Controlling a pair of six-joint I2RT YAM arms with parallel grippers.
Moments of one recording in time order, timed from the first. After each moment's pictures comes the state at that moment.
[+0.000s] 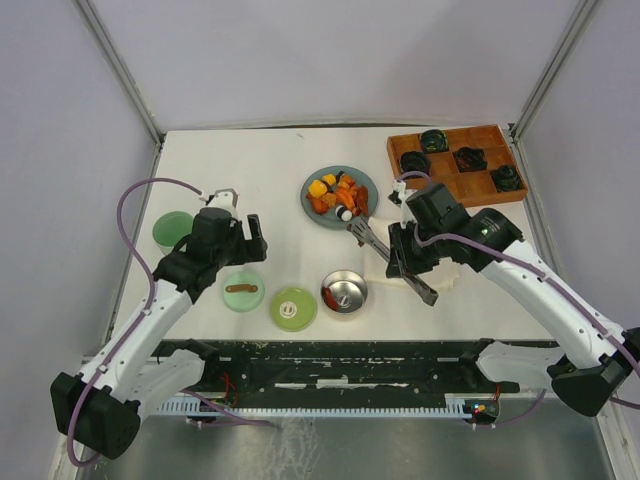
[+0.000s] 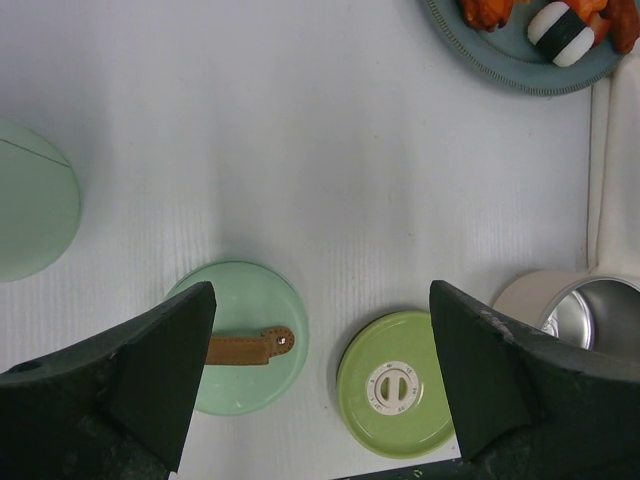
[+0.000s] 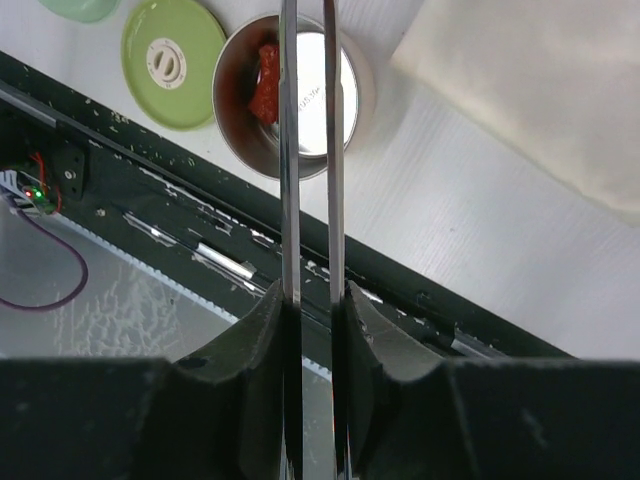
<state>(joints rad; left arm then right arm) -0.38 0.93 0.79 -0.55 -0.14 -0.37 0.67 1.19 1.32 -1.11 -0.16 0.42</state>
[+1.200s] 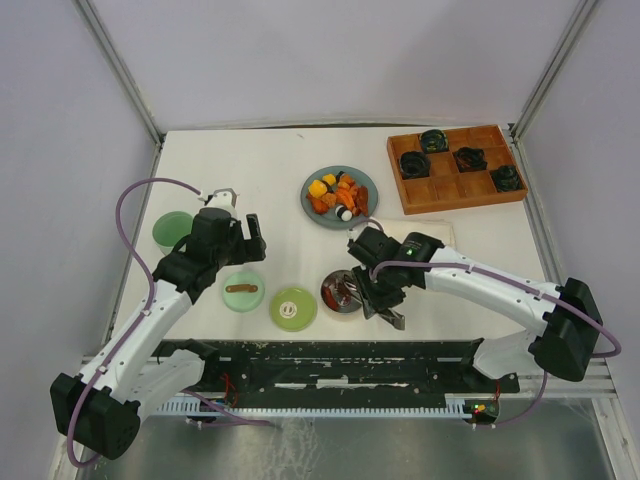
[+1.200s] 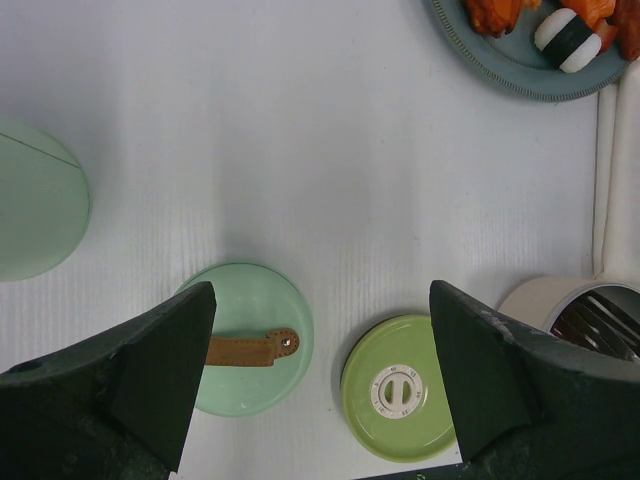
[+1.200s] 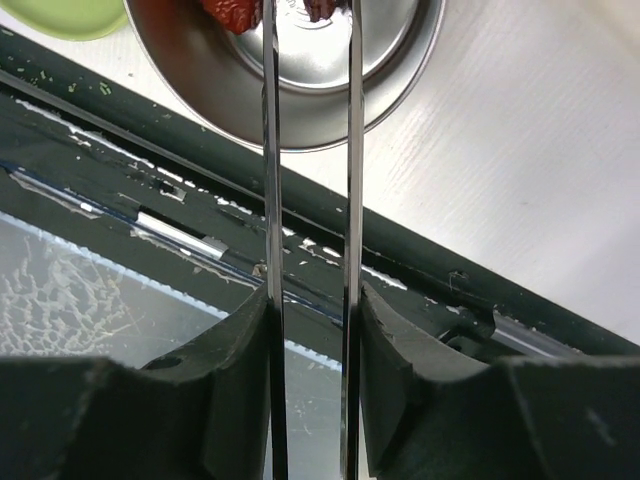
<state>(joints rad) -0.38 0.93 0.79 -0.55 -0.16 -0.37 0.96 1.38 1.11 -1.00 -0.06 0.58</state>
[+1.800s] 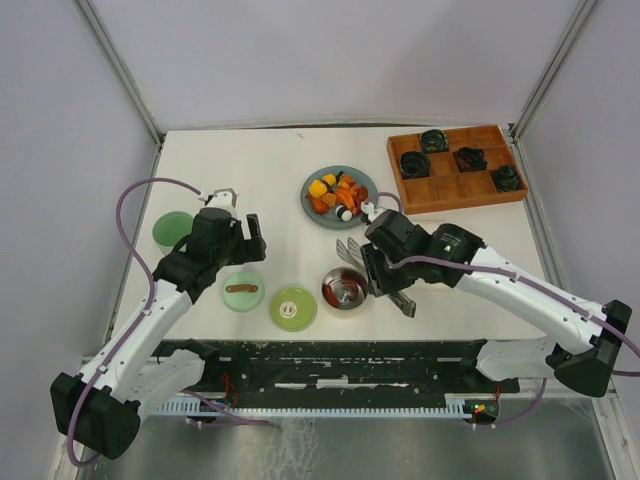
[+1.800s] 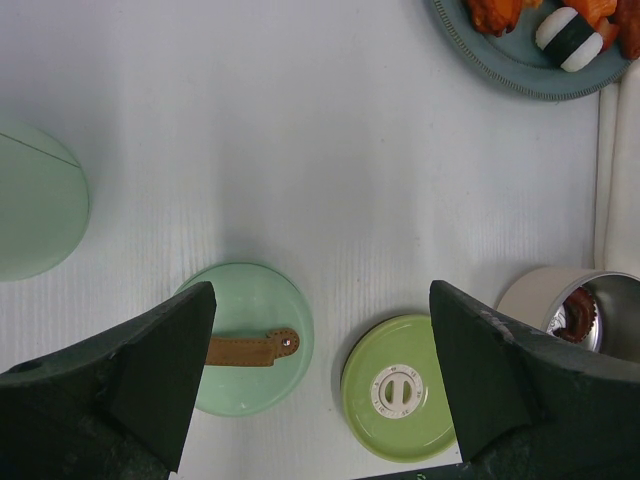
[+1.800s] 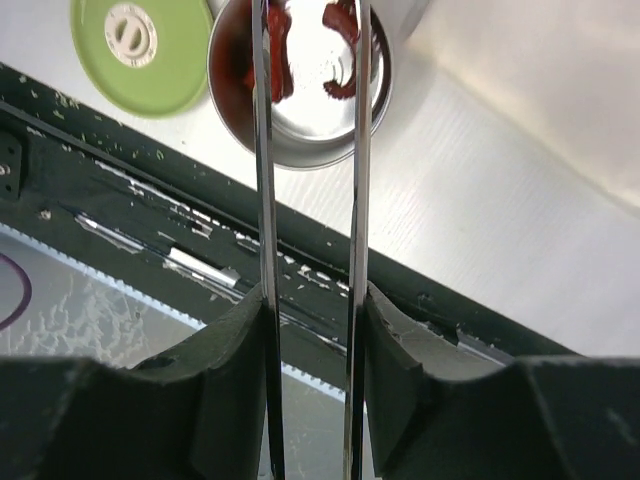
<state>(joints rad) -0.38 0.93 0.79 -0.55 -0.16 -0.37 0.96 1.26 1.26 -1.09 0.07 0.57</state>
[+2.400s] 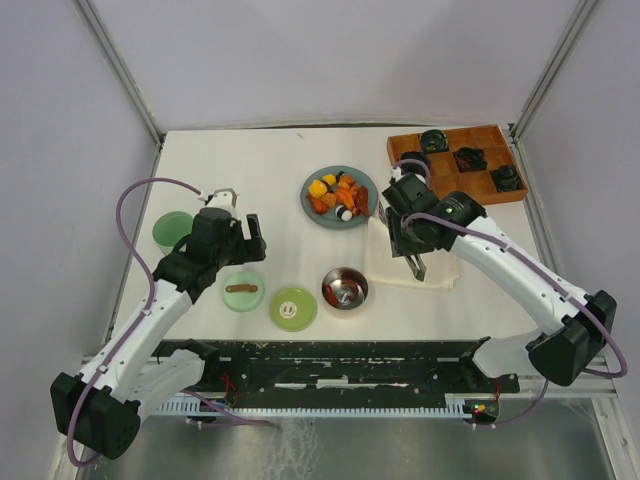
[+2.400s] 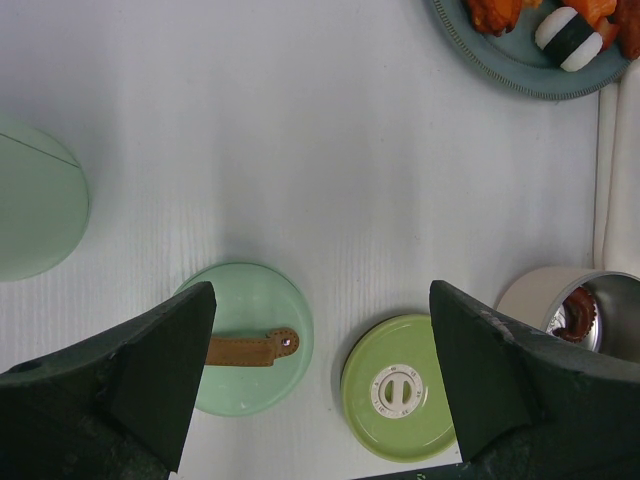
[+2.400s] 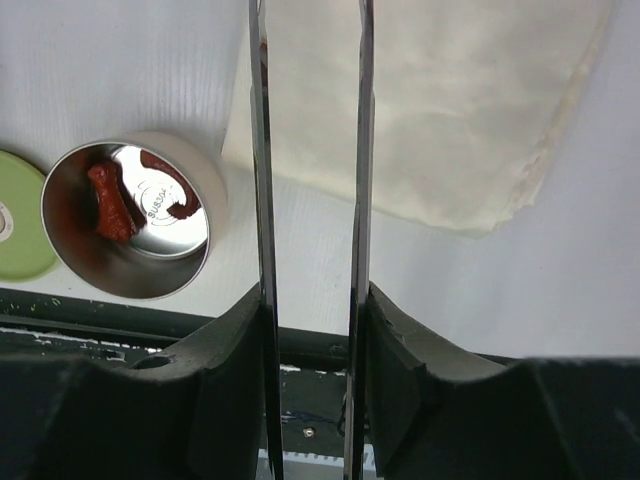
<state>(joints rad) -0.38 0.93 0.79 -0.55 -0.16 -0.37 0.71 1.35 1.36 -1.12 0.26 0.49</state>
